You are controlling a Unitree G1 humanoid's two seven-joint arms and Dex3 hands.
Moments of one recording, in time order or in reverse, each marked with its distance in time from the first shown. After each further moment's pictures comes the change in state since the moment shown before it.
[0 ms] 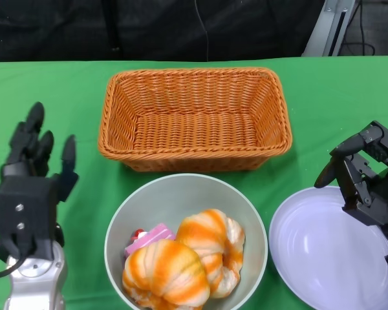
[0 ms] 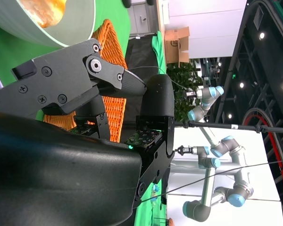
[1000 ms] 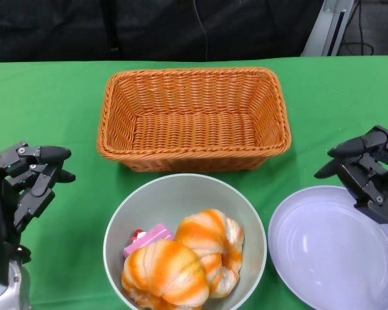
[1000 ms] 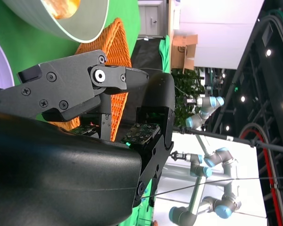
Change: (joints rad) left arm -0.123 0.115 0.097 0.530 -0.219 -0.513 -0.452; right arm -0.019 -0.067 -0.010 0.052 -0.012 -0.095 0.080
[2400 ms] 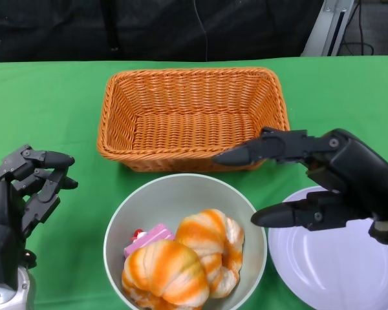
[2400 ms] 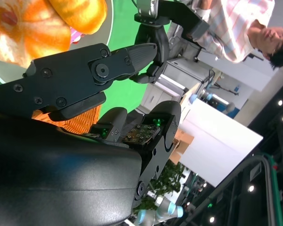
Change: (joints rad) left arm 0.000 -0.006 -0.014 0.047 0.092 -0.050 0.096; right arm -0.050 -0.158 0.314 -0.507 -0.194 0.185 0.030
